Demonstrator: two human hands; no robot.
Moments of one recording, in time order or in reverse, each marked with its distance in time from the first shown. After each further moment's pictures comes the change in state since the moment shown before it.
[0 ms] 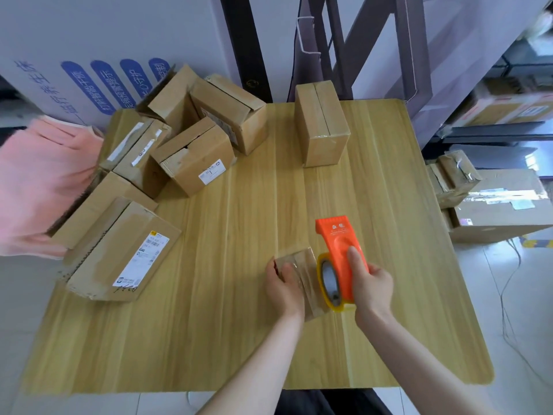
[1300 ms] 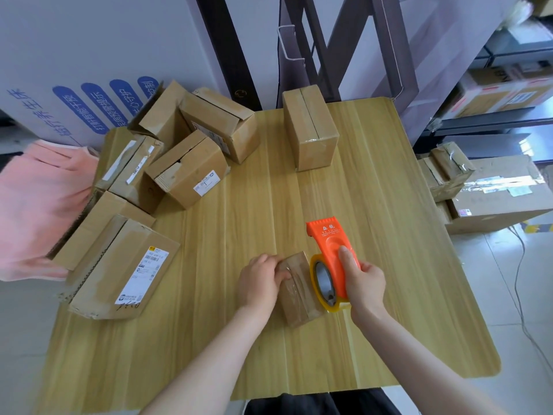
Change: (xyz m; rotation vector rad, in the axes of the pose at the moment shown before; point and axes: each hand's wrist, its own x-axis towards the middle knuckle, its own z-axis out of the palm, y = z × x) left_hand 0.042 0.043 -0.048 1.043 -0.338 0.637; right_hand 0.000 0.000 0.005 0.024 -0.061 0.018
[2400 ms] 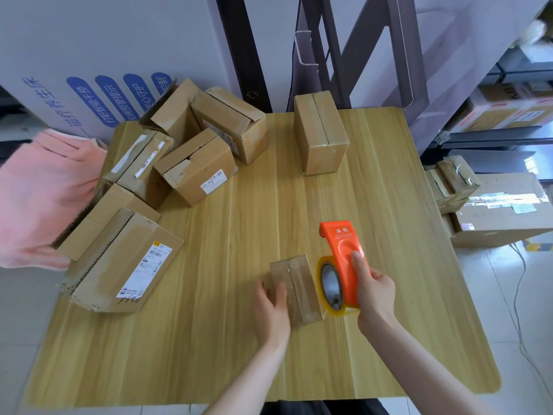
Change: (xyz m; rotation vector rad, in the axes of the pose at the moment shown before) left_hand -0.052 0.009 0.045 -0.846 0.110 -0.545; right_hand -0.002 -0.007 -0.003 0.076 0.019 0.064
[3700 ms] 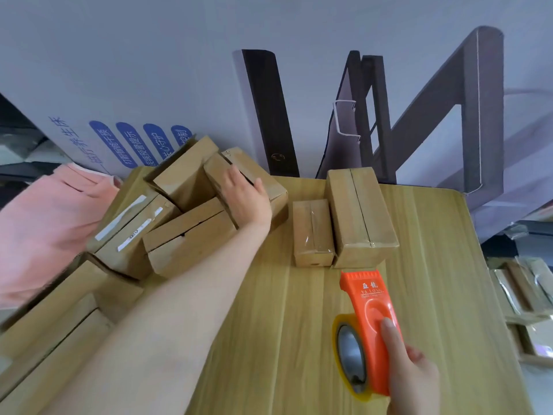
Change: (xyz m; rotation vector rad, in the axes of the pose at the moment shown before) left_hand 0.309 0.294 0.024 0.234 0.661 0.479; right_hand 0.120 -0.109 0.065 -0.027 -0.019 -0.076
